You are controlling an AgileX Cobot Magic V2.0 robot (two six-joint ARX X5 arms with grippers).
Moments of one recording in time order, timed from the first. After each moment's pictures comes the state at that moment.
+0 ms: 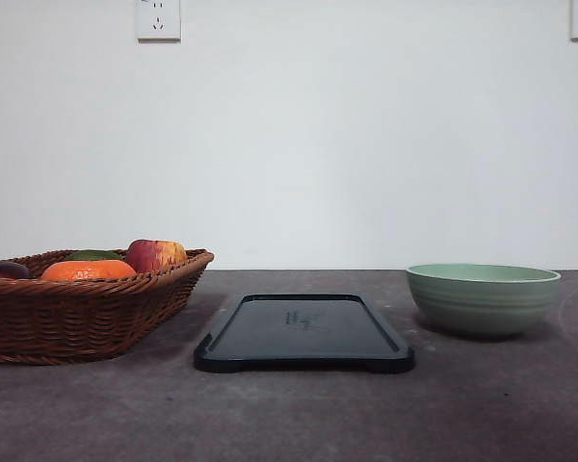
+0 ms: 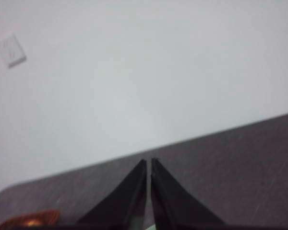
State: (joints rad) left_arx -0.01 0.37 0.55 -0.07 0.13 -0.41; right_arx 0.06 0.33 0.41 0.04 -0.14 0.42
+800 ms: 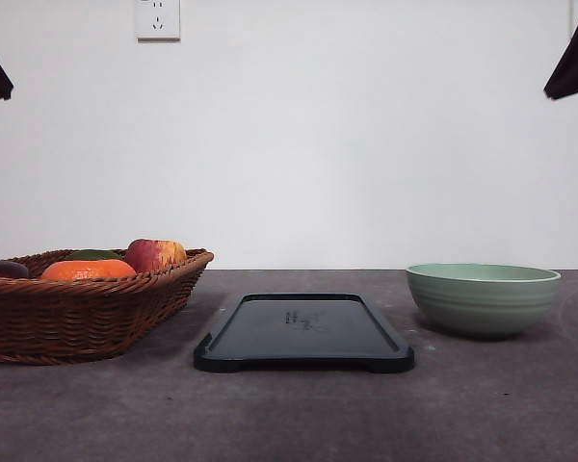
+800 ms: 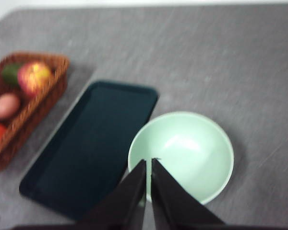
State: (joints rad) left_arx -0.06 0.90 0.84 -0.53 0.42 -0.01; right_arx 0.10 0.92 0.79 -0.41 -0.39 0.06
